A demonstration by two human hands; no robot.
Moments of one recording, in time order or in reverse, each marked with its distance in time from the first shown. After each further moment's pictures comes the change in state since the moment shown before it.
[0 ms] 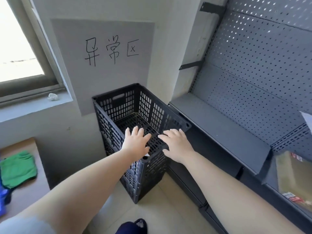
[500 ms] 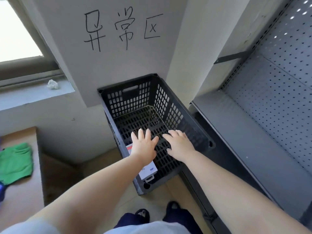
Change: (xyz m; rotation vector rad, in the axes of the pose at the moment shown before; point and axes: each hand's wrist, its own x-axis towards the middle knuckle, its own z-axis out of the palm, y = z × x) left_hand 0.116 -0.011 0.041 -0.080 -0.225 -0.193; right_hand 0.167 0.056 0.056 0.065 -0.259 -0.087
